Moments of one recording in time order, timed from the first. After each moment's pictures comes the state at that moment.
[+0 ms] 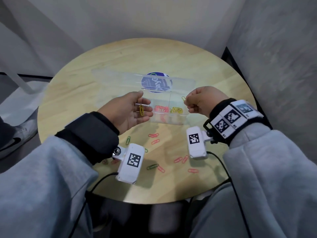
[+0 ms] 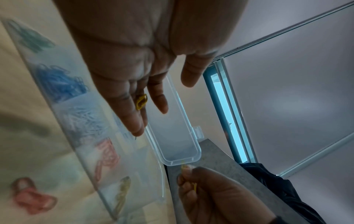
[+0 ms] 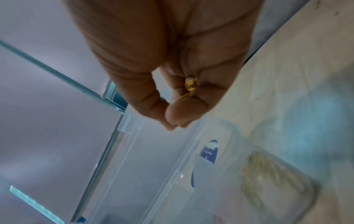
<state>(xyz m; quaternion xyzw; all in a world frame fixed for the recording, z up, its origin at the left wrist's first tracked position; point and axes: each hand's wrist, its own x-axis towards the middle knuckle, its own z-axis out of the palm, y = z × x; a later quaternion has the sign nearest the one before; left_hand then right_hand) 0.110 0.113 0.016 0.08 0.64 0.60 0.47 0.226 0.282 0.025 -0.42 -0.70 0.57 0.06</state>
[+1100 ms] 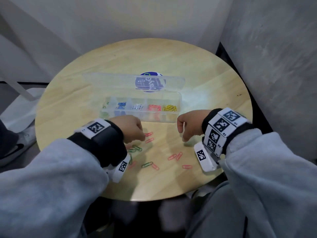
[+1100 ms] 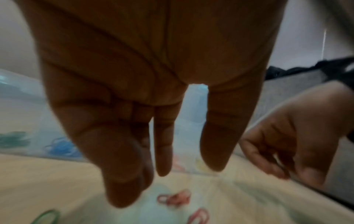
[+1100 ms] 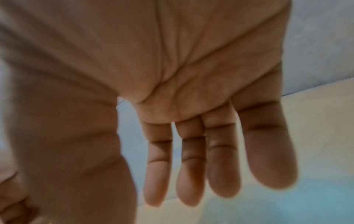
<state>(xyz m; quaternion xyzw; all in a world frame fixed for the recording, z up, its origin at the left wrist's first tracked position) 0.132 0.117 0.002 0.34 0.89 0.02 0.32 0.256 0.265 0.014 -0.26 -0.90 0.20 -0.29</state>
